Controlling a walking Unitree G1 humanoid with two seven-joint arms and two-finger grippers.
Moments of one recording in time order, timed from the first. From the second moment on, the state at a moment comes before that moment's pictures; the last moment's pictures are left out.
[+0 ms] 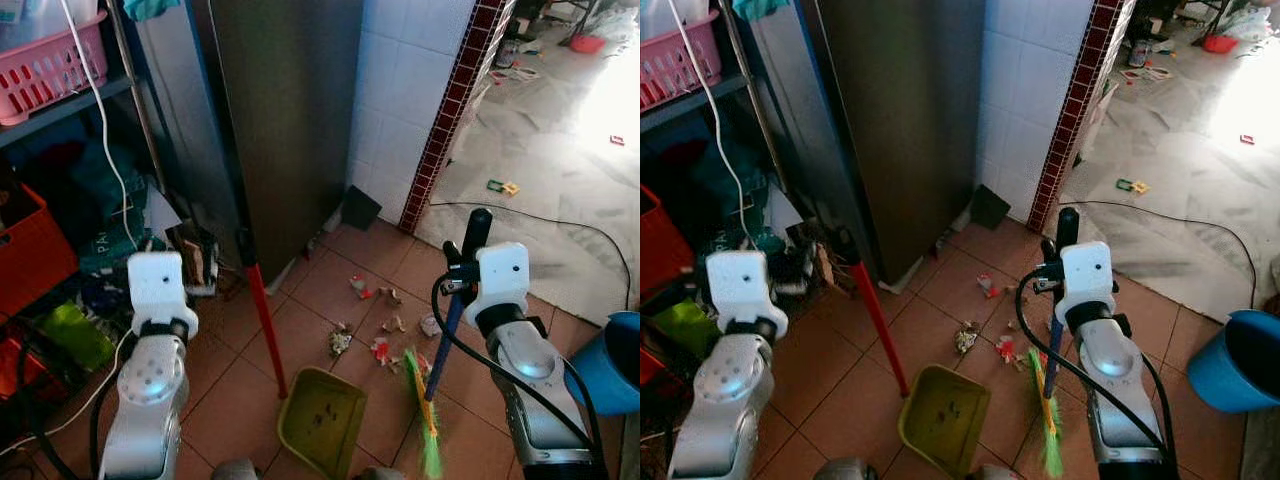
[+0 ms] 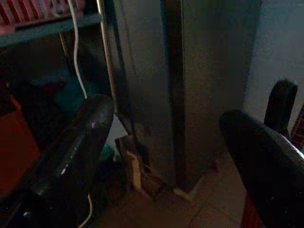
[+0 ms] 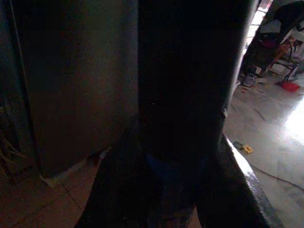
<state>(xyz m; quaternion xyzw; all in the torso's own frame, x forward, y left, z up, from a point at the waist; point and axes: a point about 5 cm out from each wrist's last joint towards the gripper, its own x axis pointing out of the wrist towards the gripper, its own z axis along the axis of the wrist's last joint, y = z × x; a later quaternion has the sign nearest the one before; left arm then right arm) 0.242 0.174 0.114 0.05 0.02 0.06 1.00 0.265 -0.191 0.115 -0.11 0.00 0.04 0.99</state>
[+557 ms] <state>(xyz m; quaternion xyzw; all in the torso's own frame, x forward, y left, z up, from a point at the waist) 0.228 0.161 0.100 0.00 0.06 0.00 1.00 0.268 -0.190 0.117 -0.11 0.00 0.04 0.99</state>
